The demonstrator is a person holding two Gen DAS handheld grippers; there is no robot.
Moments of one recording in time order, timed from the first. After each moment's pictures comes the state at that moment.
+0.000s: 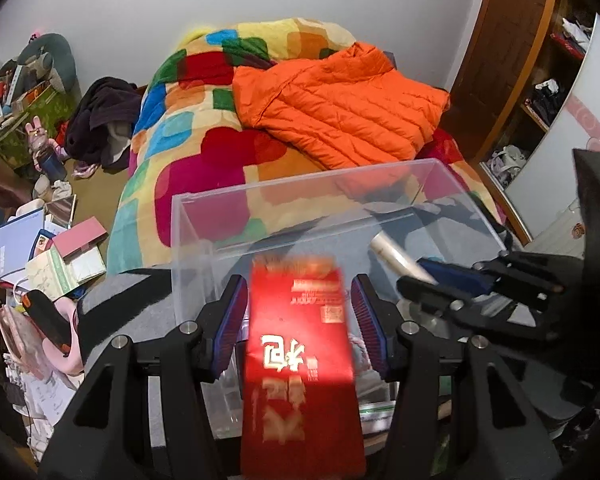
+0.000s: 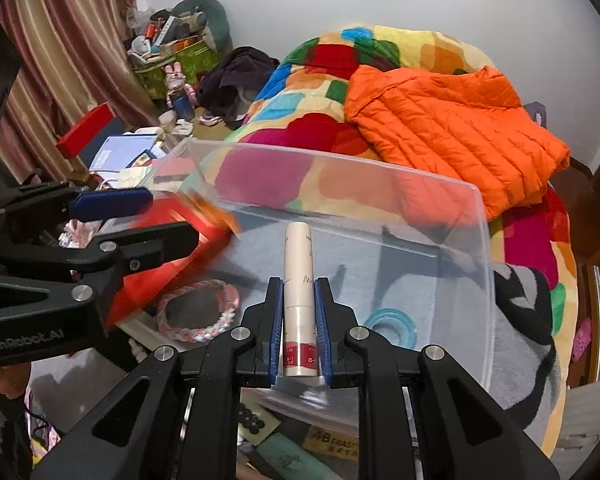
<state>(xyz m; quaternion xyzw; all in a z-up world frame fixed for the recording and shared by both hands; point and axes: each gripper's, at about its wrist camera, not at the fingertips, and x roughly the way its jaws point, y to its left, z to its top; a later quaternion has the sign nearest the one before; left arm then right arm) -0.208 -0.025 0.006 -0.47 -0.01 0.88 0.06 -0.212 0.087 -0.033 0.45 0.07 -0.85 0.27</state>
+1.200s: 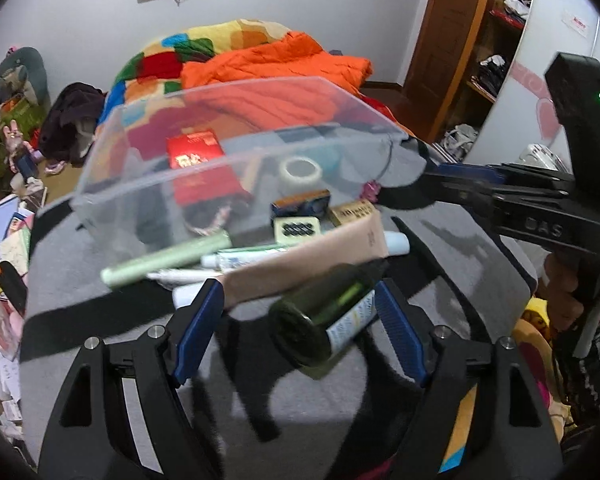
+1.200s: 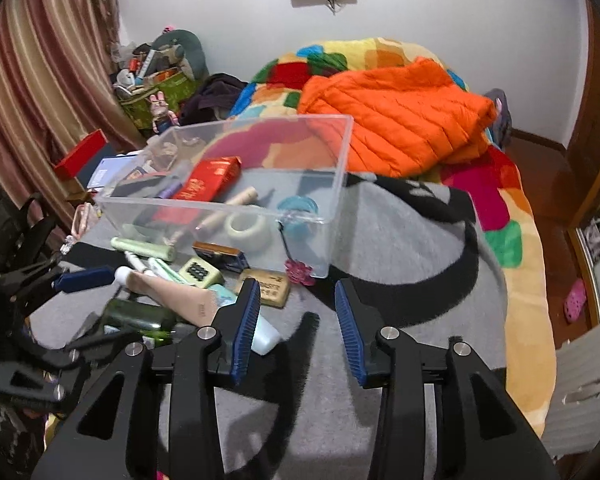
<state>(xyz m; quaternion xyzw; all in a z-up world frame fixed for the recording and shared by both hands) -0.079 0.039 -0.037 -0.45 0.00 0.89 0.13 -0.126 0.200 -0.034 0.42 0.02 -0.88 0.23</state>
